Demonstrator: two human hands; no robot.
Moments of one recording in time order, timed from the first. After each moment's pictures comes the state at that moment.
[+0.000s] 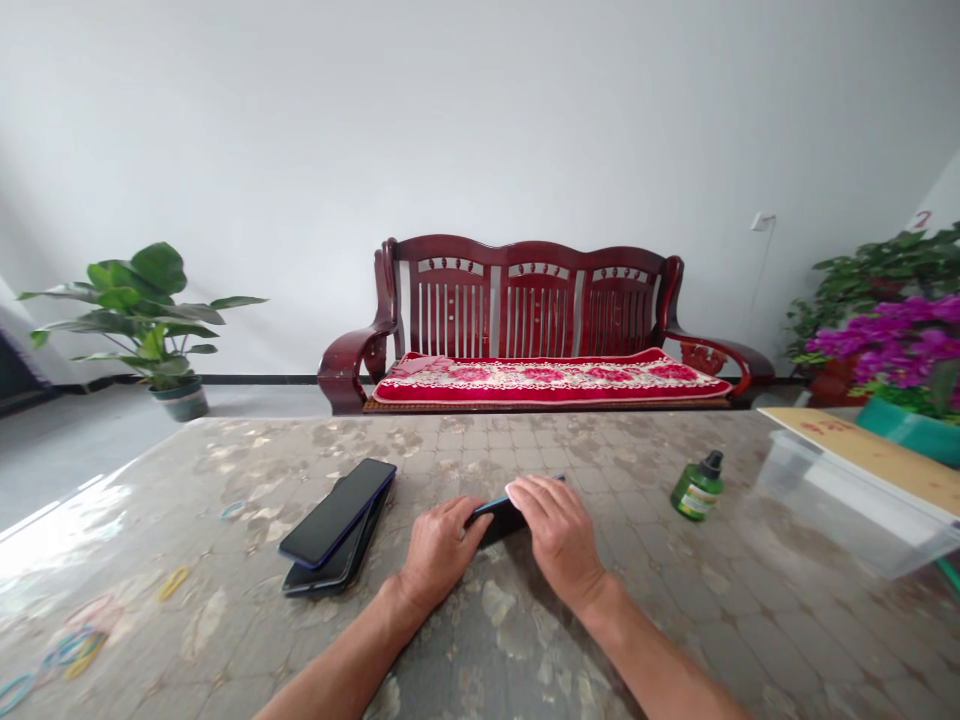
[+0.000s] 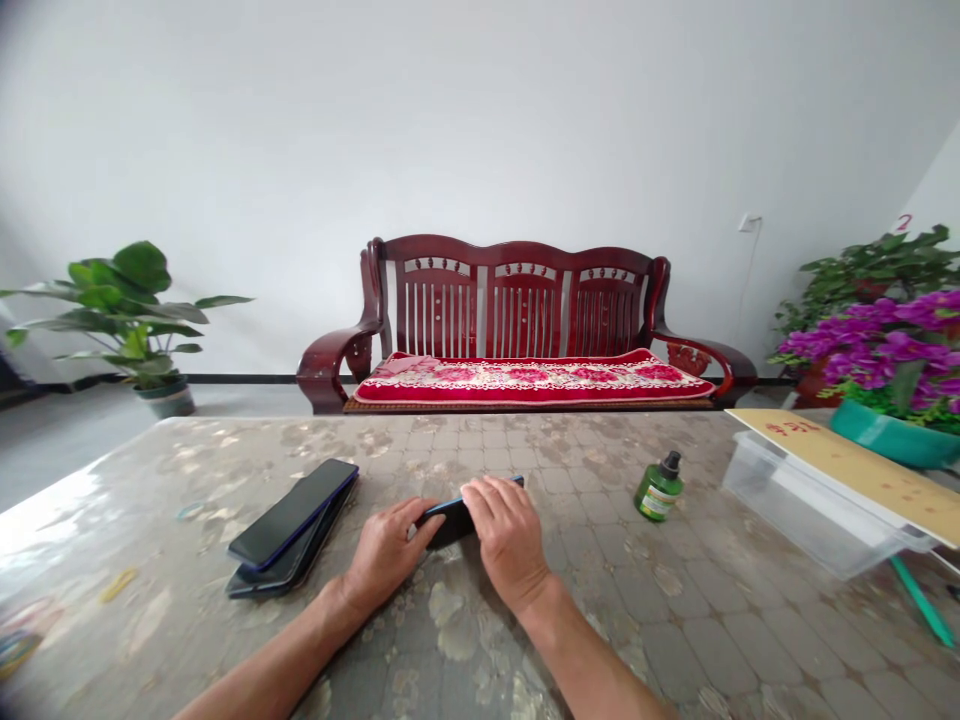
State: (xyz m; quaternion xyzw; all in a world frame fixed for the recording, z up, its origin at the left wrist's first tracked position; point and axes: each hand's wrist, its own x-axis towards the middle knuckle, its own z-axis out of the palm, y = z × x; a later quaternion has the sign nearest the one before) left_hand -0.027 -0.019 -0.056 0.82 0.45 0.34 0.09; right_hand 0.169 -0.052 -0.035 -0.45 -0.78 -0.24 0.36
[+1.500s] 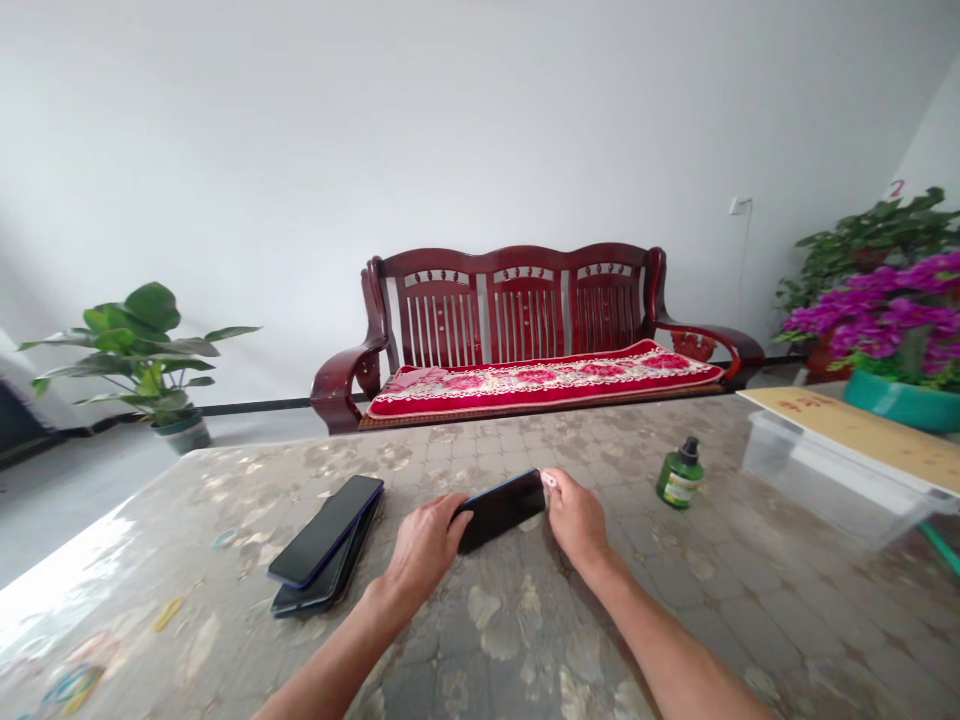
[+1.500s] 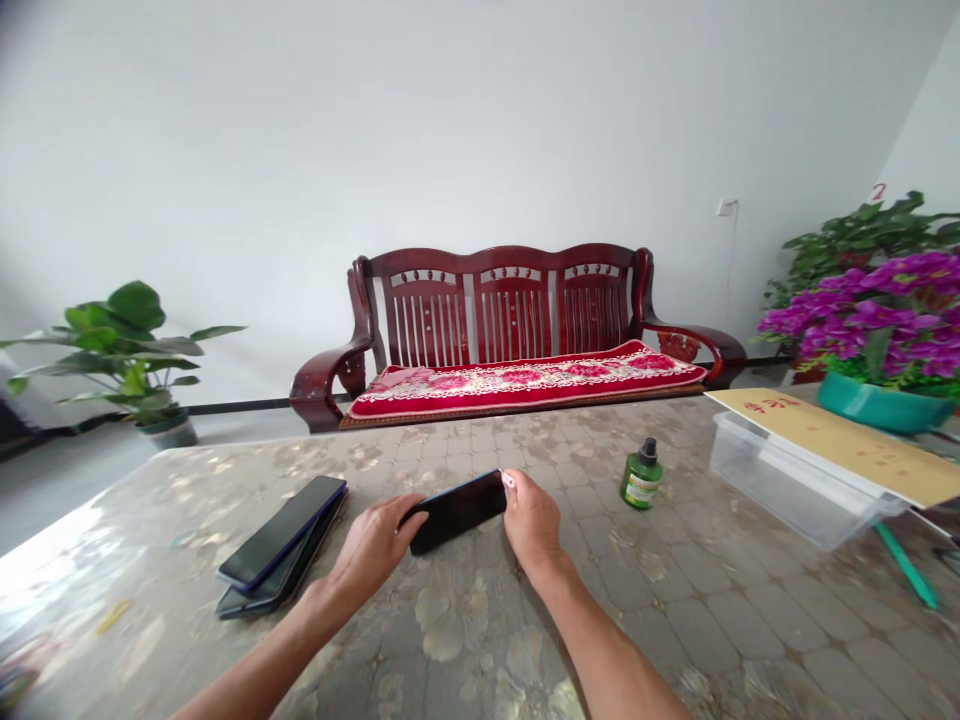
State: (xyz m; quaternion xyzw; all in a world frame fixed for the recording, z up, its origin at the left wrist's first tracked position) left_hand -0.022 -0.019 -0.018 0.83 0.51 0.20 0.10; right_hand 0.213 -0.030 -0.051 -0.73 -0.59 0.04 0.33
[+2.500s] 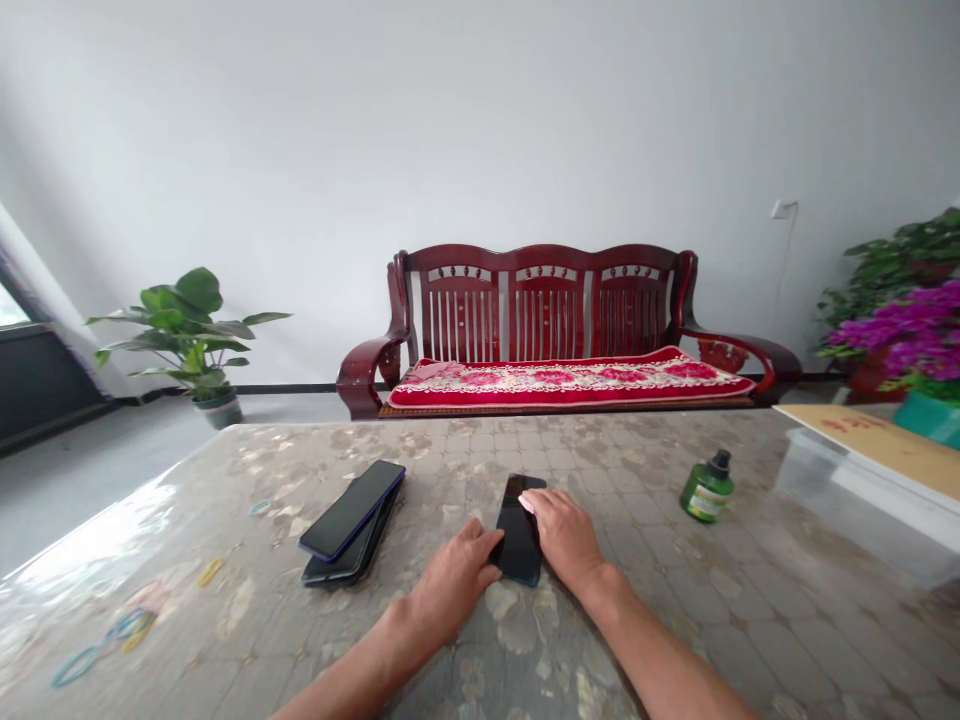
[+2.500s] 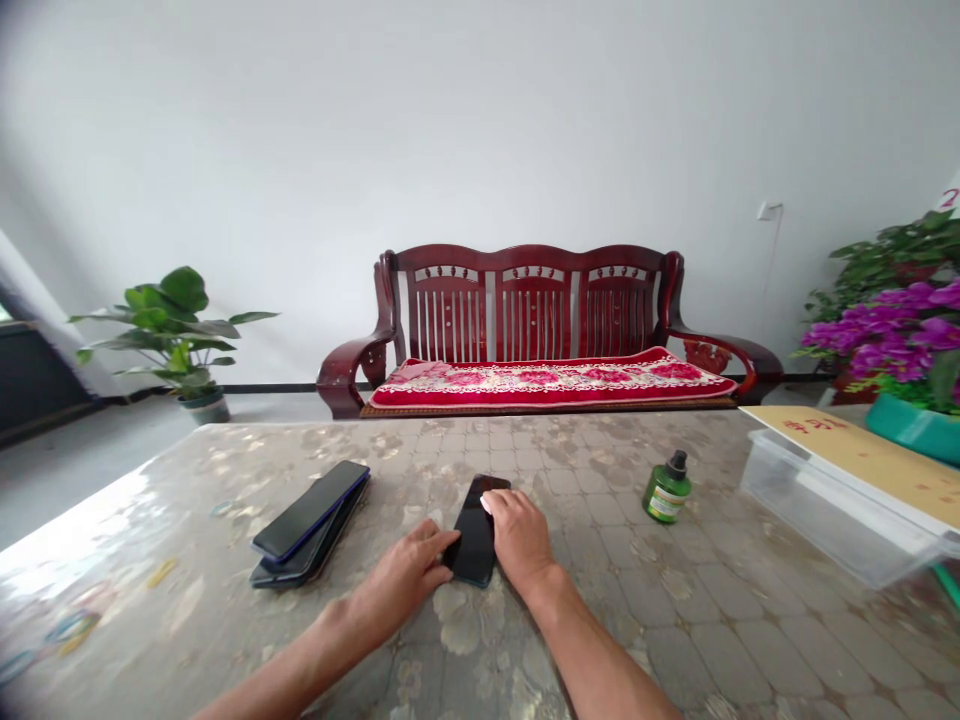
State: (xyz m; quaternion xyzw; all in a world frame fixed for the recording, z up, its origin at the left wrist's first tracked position) left_hand -0.020 -0.049 -0.042 0.85 0.47 0.12 0.19; right_hand 0.183 -0.035 -0.065 -0.57 -0.77 -0.03 0.29
